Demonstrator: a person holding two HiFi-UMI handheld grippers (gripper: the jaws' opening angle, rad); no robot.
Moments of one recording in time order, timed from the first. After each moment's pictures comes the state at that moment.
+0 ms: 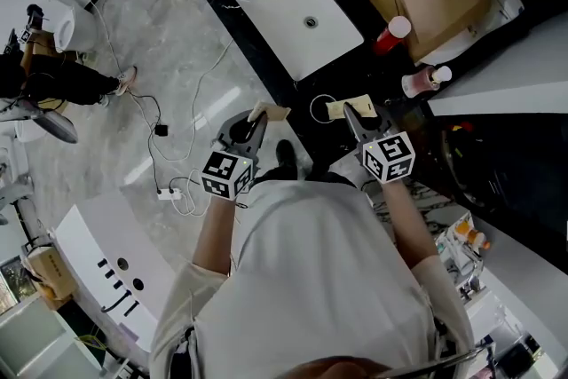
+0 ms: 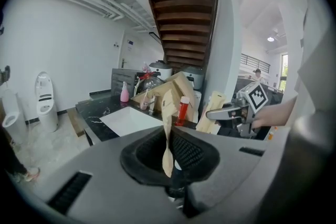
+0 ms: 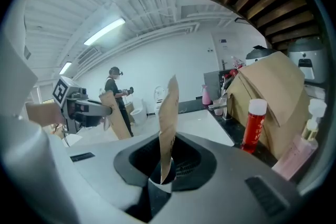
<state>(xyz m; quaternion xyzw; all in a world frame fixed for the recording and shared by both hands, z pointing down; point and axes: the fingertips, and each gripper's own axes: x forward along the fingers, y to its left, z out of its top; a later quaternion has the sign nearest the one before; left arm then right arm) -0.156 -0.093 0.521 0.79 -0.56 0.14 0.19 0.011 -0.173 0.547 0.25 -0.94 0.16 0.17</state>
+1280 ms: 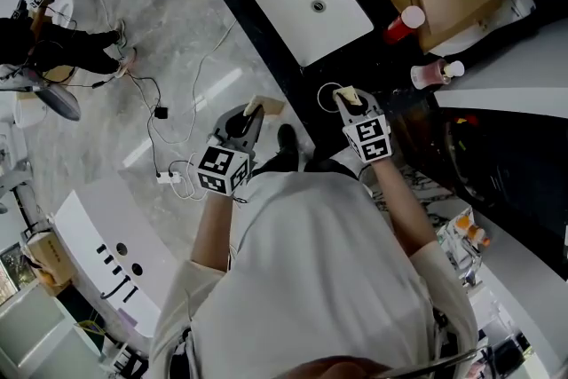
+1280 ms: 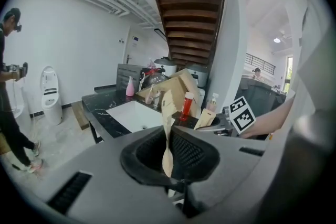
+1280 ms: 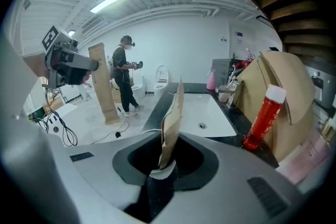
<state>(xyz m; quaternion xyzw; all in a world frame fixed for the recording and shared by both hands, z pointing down) -0.177 -0.076 0.538 0.78 -0.57 0.14 0.22 -0.020 -0.169 0.648 0.24 -0.92 0.09 0.29</state>
